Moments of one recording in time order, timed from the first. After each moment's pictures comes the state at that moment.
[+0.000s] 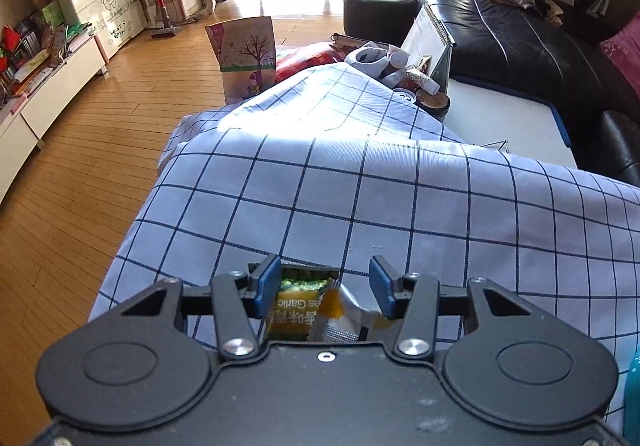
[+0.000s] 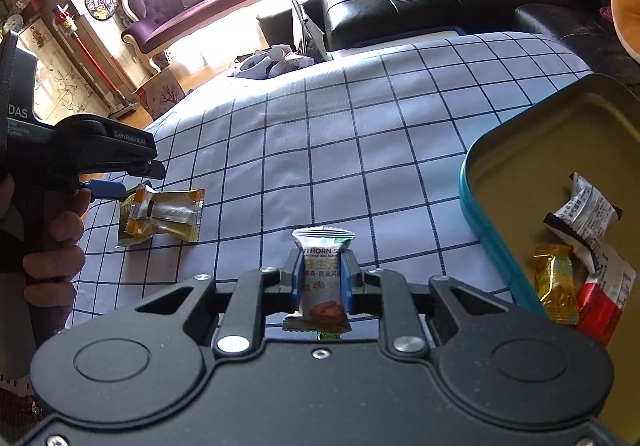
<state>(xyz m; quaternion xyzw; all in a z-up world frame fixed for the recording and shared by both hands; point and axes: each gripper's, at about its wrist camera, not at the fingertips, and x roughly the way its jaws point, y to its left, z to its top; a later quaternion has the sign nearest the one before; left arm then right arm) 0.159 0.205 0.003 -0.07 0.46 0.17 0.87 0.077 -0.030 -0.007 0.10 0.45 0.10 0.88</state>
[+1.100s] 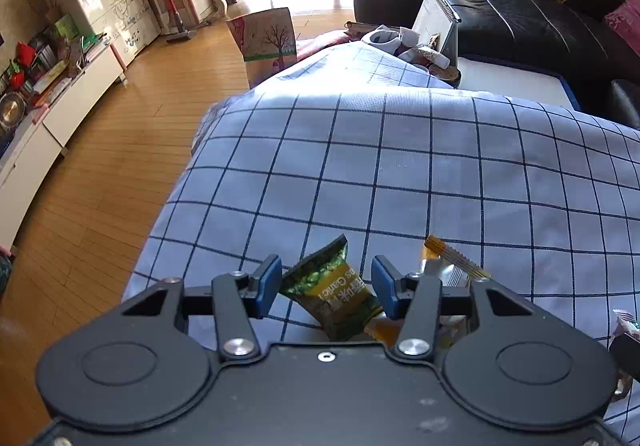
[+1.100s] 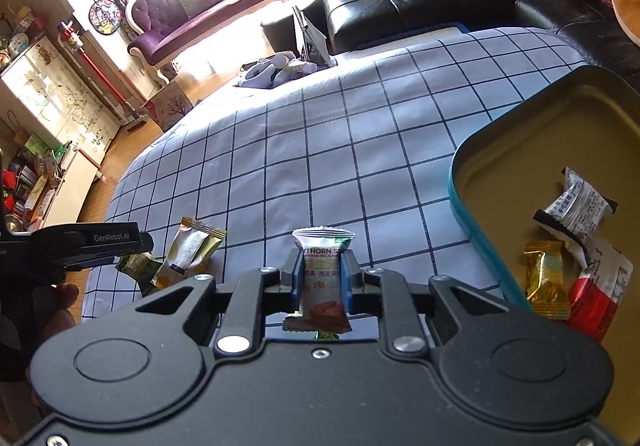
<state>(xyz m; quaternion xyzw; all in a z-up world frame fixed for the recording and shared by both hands) 0.096 0.193 0.002 -0.04 0.47 0.19 0.86 0.073 -0.047 -0.001 0.13 0.44 0.12 0.88</state>
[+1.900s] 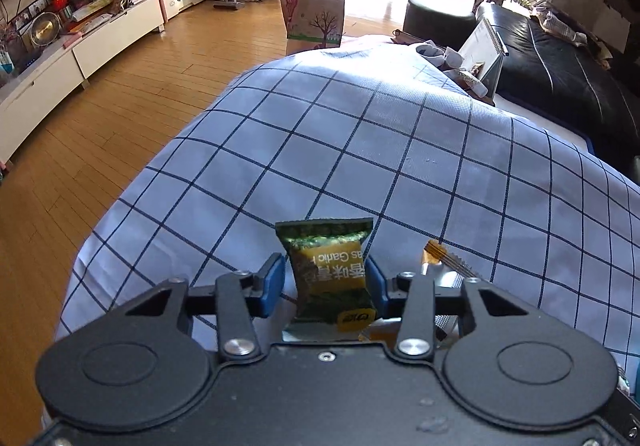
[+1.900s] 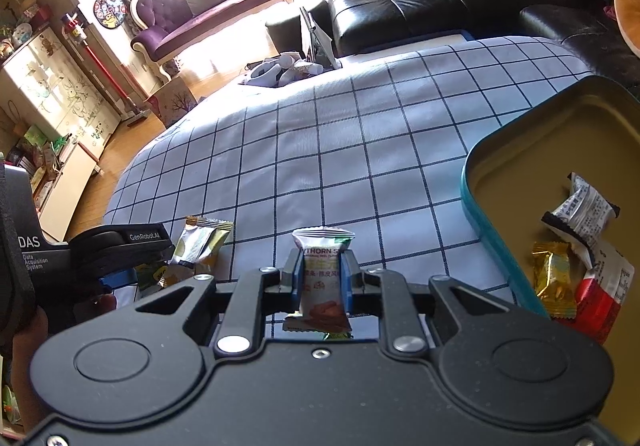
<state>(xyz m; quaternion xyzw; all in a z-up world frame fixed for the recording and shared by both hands) 0.079 0.199 -0.022 -0.15 0.43 0.25 0.85 0.070 -0.033 0.001 0.11 0.43 0.12 0.89</state>
